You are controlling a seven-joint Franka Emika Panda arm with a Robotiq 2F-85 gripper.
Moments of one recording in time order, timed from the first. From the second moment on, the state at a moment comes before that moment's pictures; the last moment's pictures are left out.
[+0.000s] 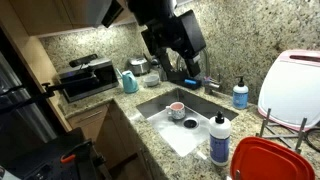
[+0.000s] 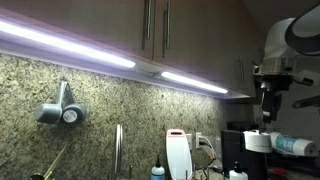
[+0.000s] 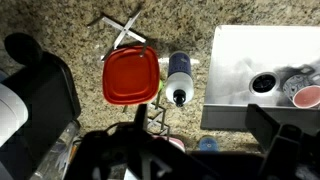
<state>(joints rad) -0.18 -0.34 -0.23 -2.62 -0.17 2.57 -0.17</state>
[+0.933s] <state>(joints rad) -0.52 -0.23 0.01 -2.77 -0.61 3.23 0.12</state>
